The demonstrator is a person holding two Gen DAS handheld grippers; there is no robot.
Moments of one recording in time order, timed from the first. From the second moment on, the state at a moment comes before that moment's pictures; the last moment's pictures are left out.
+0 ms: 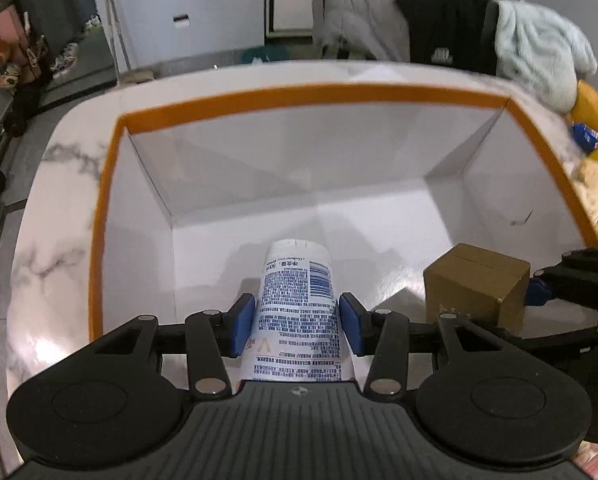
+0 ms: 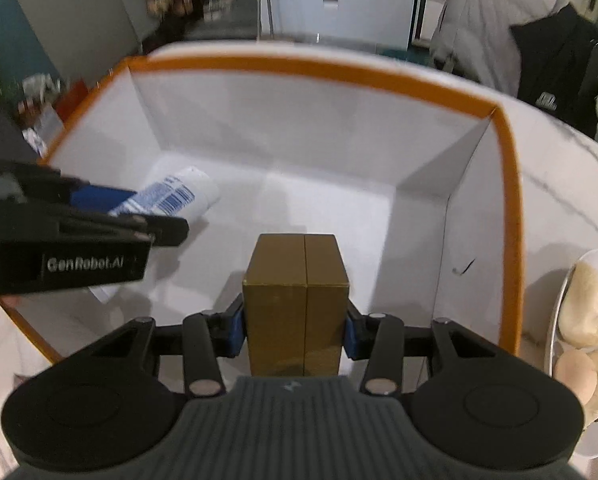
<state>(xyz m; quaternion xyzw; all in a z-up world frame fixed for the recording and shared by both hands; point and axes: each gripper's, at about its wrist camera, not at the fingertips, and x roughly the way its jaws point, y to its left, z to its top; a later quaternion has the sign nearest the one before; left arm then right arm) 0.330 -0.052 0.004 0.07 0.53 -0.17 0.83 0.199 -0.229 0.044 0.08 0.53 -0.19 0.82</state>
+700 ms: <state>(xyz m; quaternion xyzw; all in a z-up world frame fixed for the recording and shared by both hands) 0.330 -0.057 0.010 0.10 0.57 -0.17 0.80 0.213 -0.224 0.040 0.04 0.56 -0.22 0.80</state>
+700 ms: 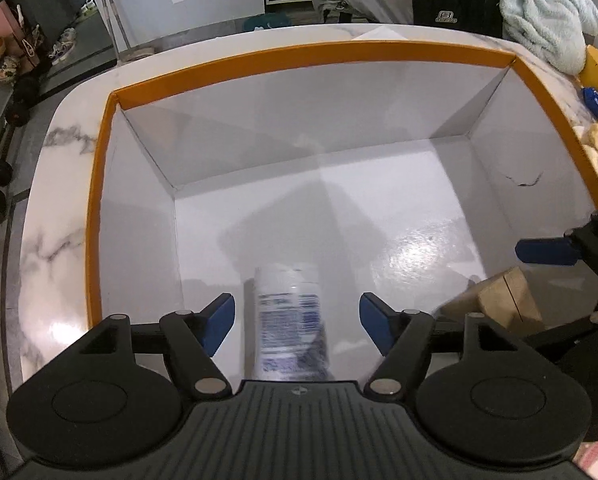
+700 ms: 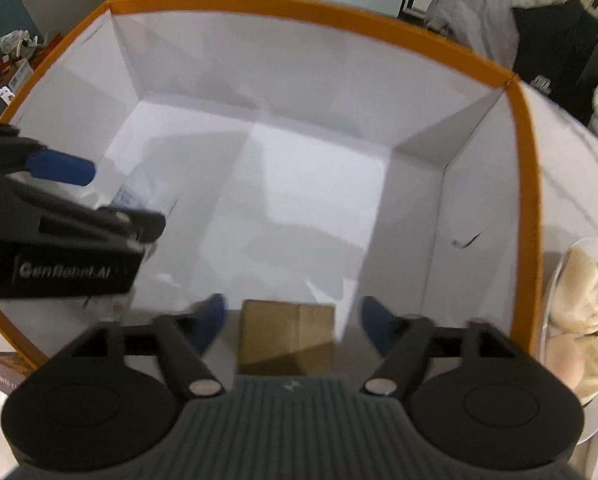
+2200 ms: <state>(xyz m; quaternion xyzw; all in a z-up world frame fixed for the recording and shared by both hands) 0.163 0.005 -0.004 0.19 0.53 -0.29 0.78 0.016 -0.142 0.077 0.09 0.50 -0.20 0.84</state>
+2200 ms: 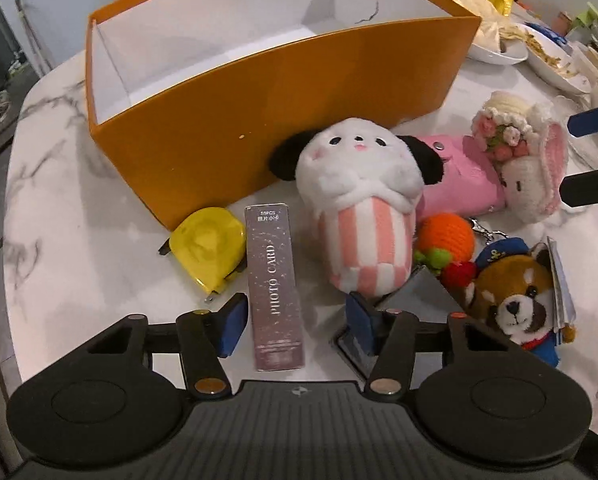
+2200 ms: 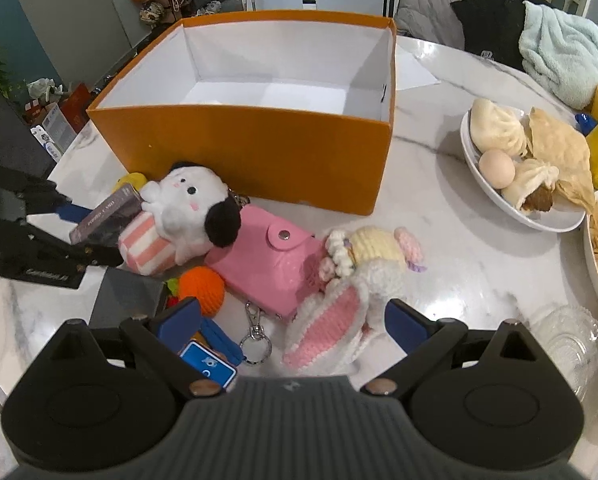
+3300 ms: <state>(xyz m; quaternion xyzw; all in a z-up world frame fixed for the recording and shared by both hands) 0.171 0.014 -0.029 0.13 0.53 -0.23 0.81 0.014 -0.204 0.022 0.18 0.48 -0.28 0.81</state>
